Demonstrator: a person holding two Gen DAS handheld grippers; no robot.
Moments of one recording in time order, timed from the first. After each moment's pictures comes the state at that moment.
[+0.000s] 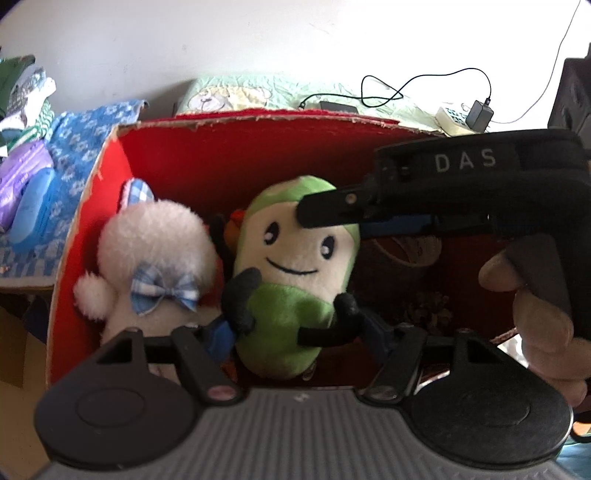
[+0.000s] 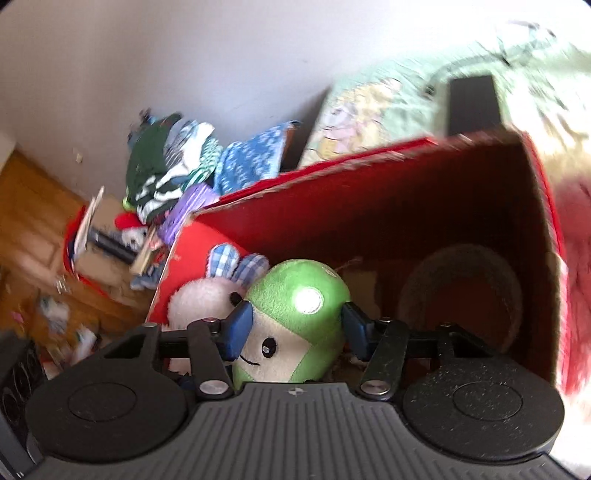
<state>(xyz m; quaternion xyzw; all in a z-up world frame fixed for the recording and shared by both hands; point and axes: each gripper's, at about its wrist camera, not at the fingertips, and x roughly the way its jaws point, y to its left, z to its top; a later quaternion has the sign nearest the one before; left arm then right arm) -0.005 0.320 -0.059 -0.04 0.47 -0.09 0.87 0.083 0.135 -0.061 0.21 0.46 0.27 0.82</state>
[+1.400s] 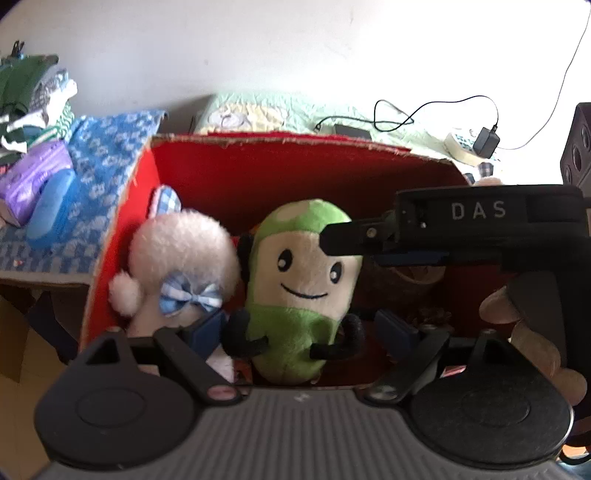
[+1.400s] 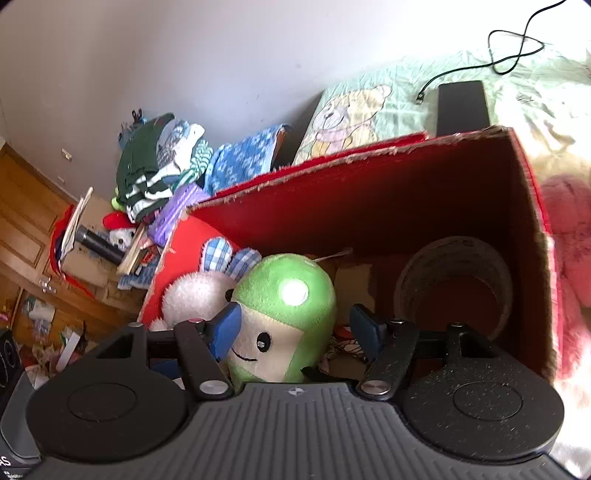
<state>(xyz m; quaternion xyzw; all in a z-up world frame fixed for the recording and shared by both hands) -0.020 0.338 -0.047 -0.05 0.44 -0.08 0.89 0.067 0.129 -0.061 0.21 0.45 0.24 0.83</state>
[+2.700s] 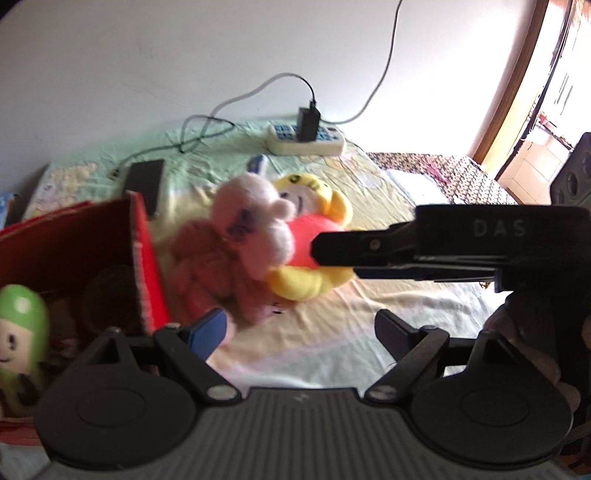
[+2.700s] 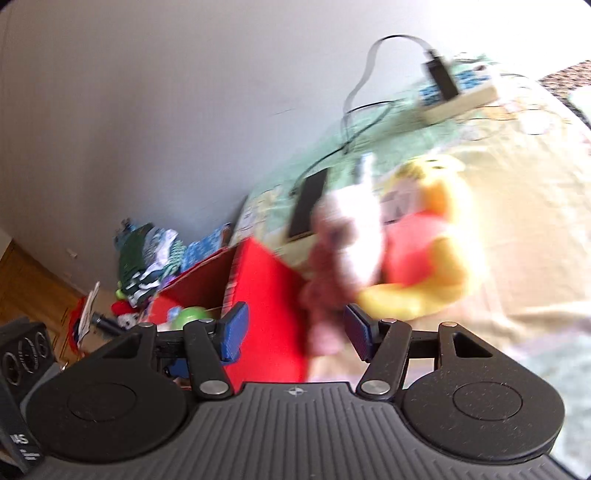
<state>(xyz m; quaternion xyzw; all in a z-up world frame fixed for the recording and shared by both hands) -0.025 0.094 -0.021 0.01 0.42 -0.23 0.88 -0.030 -0.118 -0.039 0.32 0.36 0.17 0.86</state>
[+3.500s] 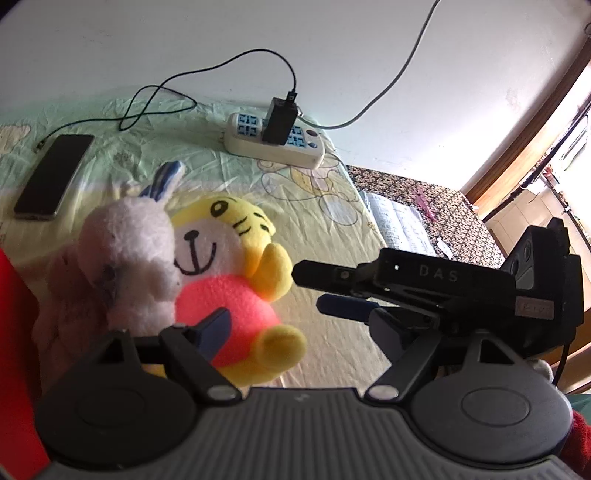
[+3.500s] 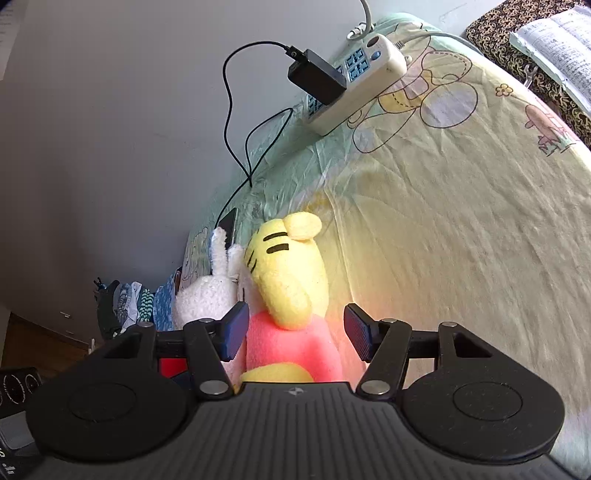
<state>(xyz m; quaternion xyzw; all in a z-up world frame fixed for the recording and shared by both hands) 0.080 -0.003 -0.050 -0.10 0.45 -0.23 0.86 0.062 -0.239 -0.108 0.41 0.41 0.13 0.81</state>
